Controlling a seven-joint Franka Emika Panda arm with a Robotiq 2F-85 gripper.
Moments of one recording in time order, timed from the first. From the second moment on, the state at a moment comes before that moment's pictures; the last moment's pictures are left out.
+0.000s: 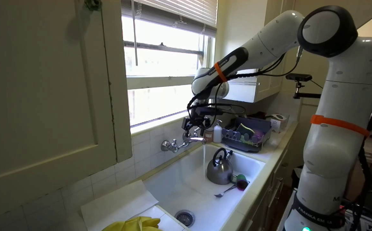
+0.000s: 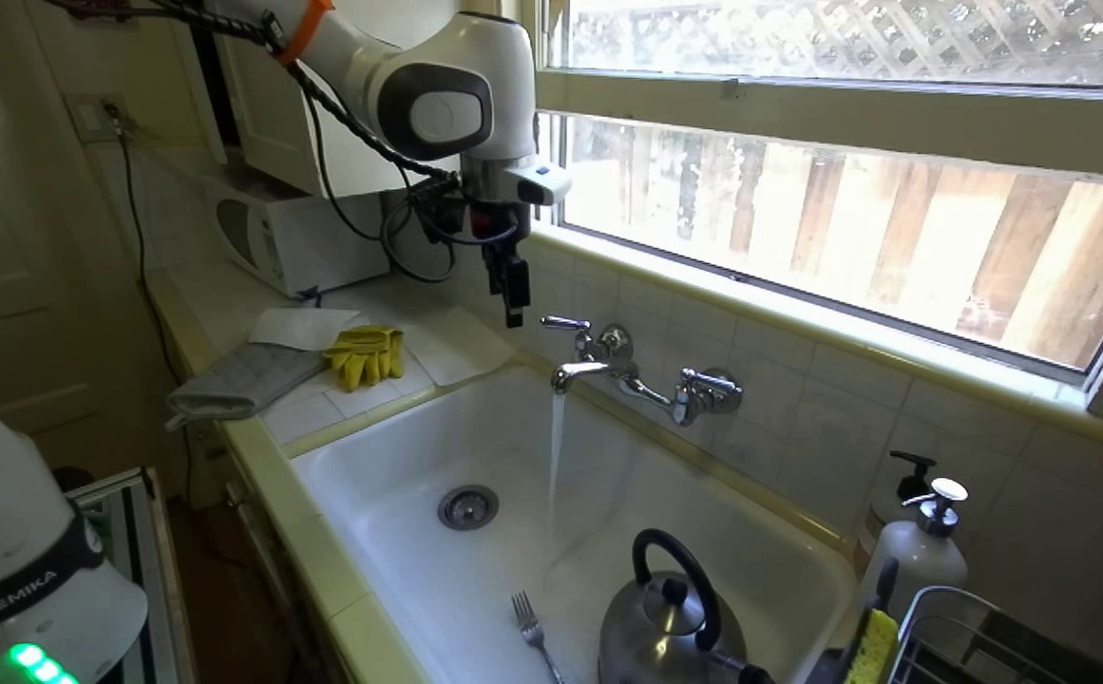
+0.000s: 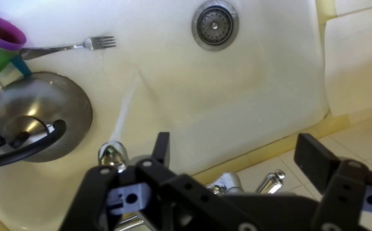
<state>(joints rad) -0.04 -0.05 0.00 -2.30 0.11 2.34 0.21</state>
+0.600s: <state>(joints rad) 0.01 0.13 0.02 -2.22 0.14 2.55 0.25</state>
